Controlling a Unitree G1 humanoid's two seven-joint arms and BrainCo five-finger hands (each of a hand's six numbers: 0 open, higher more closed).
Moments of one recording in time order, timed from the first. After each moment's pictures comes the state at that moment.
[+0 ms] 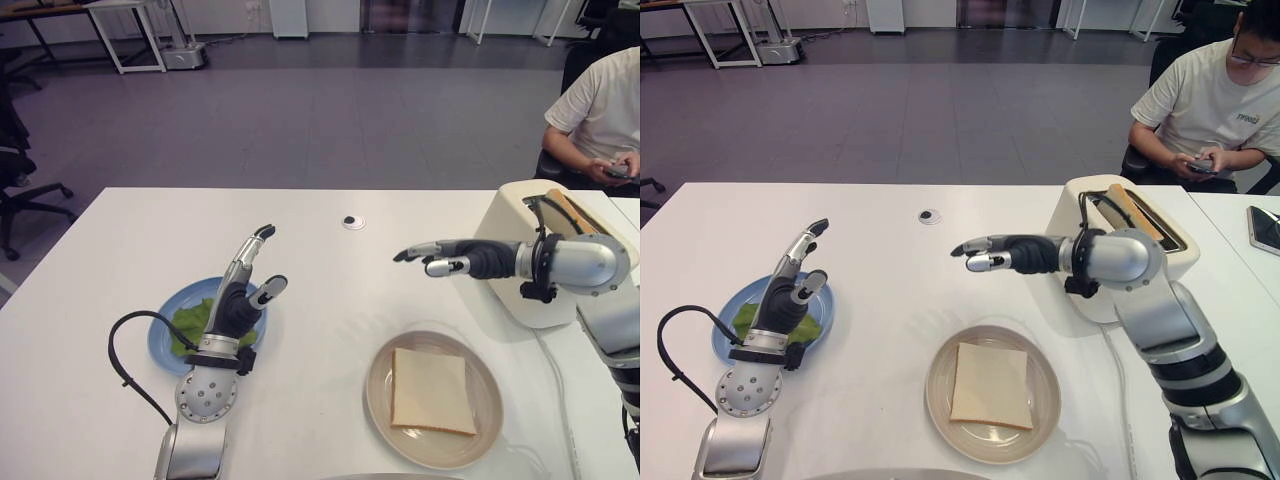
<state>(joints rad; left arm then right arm) 0.22 0.21 0.02 -0.51 0.37 -0.06 -0.03 -0.48 -0.83 0.18 -0.35 0.03 0.30 0.94</state>
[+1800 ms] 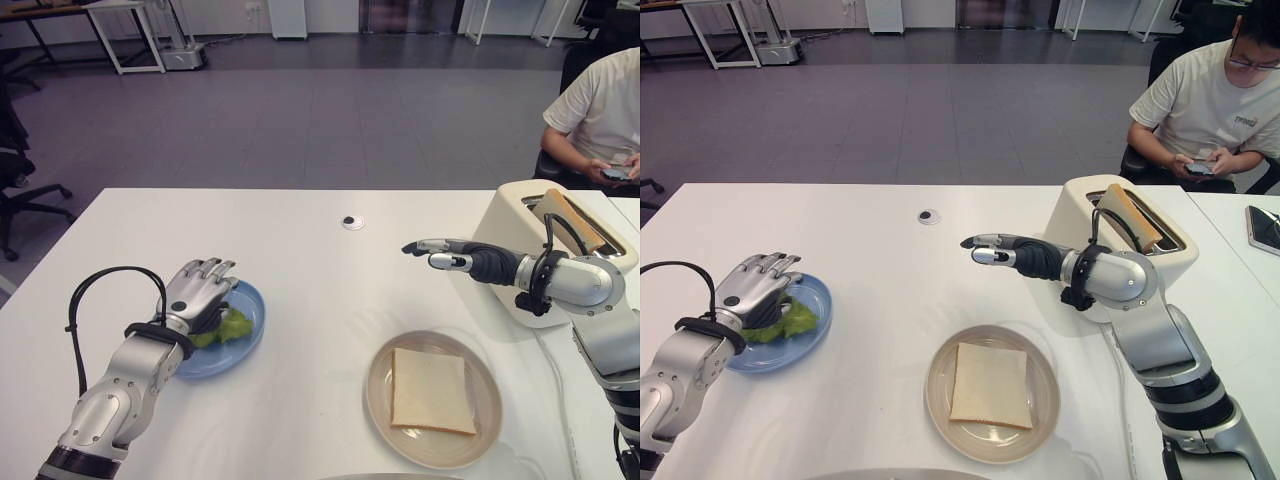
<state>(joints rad) 0.12 0.81 -0.05 -0.29 1.02 0.03 -0.18 -0.33 -0.77 0.15 -0.42 0.00 0.39 0.78</state>
